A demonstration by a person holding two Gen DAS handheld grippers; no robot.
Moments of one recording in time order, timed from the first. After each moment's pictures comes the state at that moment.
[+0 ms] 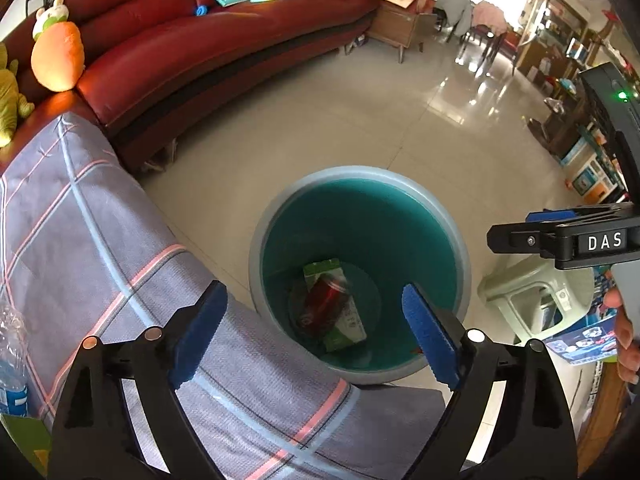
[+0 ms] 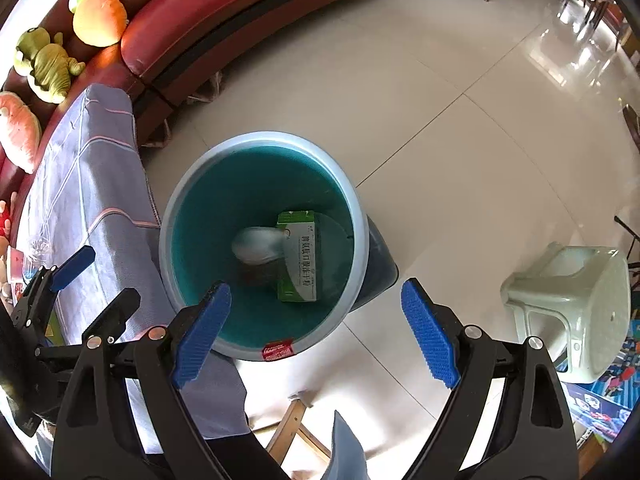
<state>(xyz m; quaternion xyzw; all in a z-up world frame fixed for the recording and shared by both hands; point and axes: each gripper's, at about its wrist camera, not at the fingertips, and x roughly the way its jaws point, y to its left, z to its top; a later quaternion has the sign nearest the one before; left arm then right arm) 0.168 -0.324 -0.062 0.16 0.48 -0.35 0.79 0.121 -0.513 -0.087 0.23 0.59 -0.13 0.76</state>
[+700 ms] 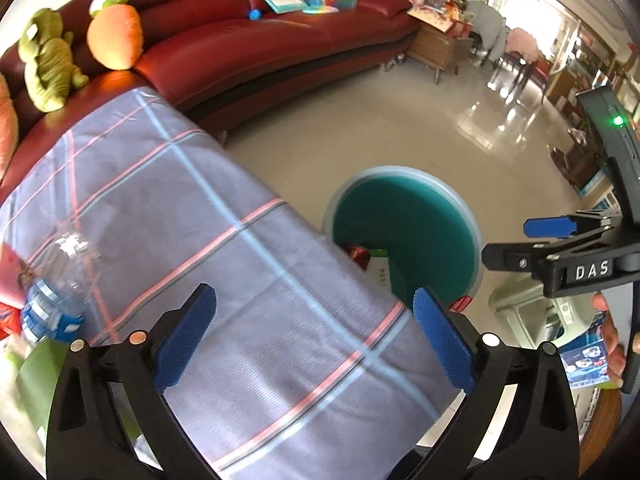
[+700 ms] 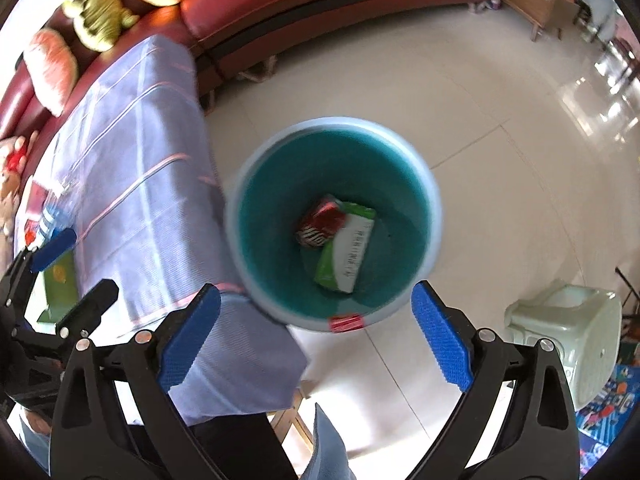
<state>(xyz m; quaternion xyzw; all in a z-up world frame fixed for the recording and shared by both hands) 0.148 -0.227 -0.017 0.12 0.47 -0.29 0.82 0.123 -0.420 -0.058 0.16 0.59 -0.06 0.79</state>
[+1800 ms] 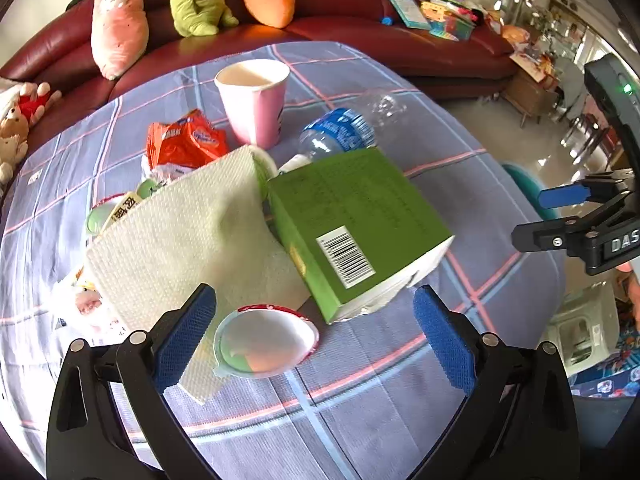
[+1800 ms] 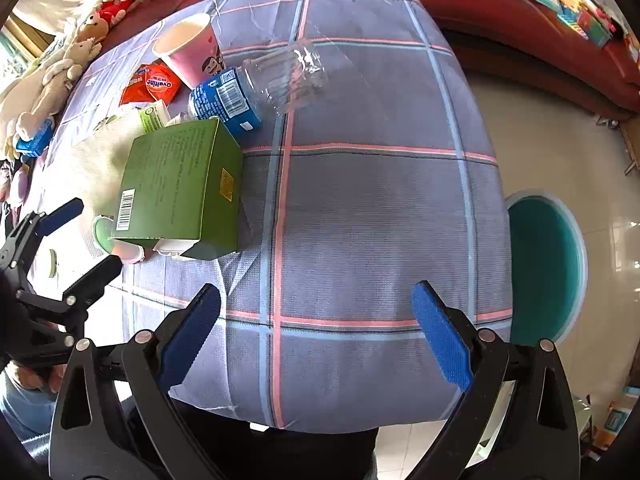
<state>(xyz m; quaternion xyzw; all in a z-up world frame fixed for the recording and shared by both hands) 0.110 0.051 -0.023 0.05 0.48 -0.15 0.86 0.166 -0.152 -0.038 0.00 0.62 0.11 0.78</state>
